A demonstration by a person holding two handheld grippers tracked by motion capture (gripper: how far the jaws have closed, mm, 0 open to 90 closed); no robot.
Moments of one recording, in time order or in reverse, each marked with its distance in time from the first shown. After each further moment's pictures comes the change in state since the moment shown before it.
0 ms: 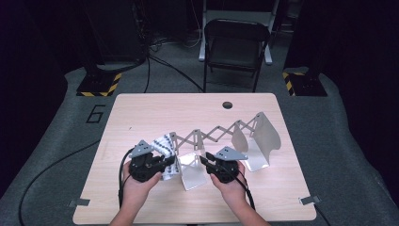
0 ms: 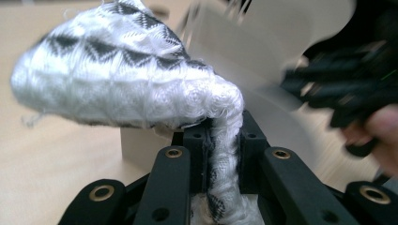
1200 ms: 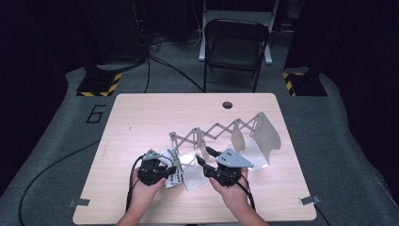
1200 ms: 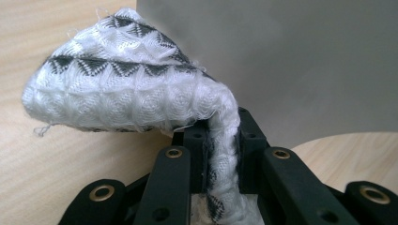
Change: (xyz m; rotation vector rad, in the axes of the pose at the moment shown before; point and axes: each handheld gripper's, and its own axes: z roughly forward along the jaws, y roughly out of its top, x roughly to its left) left arm 0.024 -0.030 0.036 0.089 0.032 -0.073; right arm 0.022 0.020 -0.028 -0.162 0.000 -0.103
